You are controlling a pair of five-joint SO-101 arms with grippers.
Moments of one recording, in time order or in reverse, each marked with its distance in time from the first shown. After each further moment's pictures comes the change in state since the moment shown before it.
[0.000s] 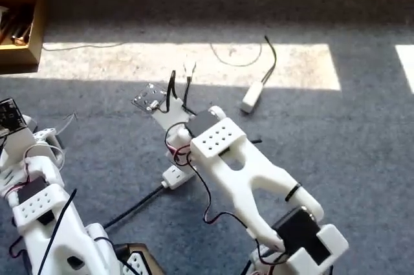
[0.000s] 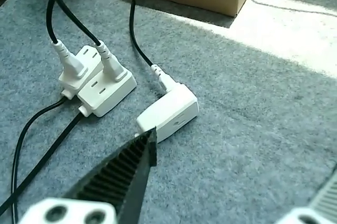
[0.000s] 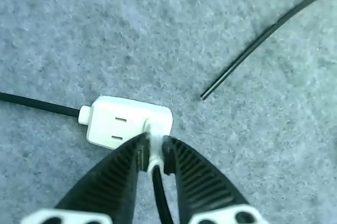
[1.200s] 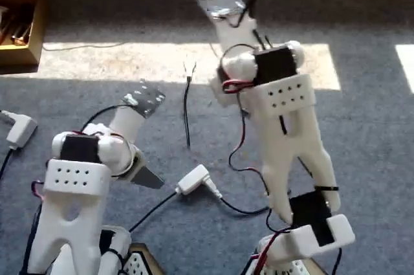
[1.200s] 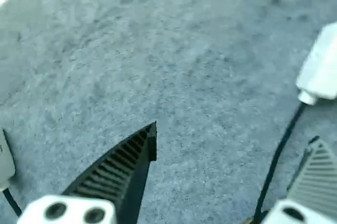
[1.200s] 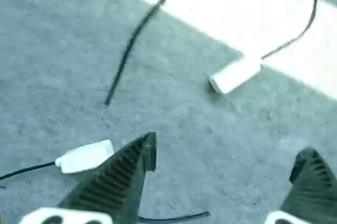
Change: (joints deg) left arm 44.4 0.8 -29.3 68.5 -24.0; right arm 23.1 -3.0 -45.5 36.3 -7.6
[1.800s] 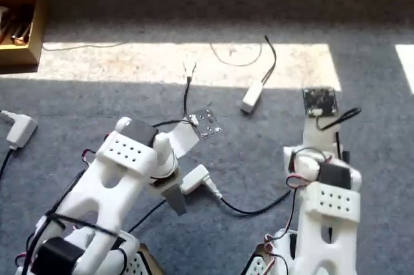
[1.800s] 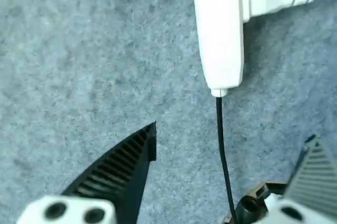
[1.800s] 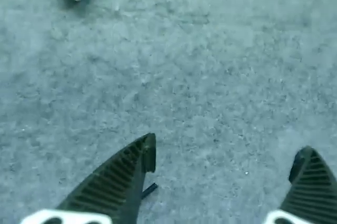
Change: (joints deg) left arm 18.5 20.7 -1.7 -5.1 -1.3; right arm 28.0 -52.6 87.8 -42.9 6.6
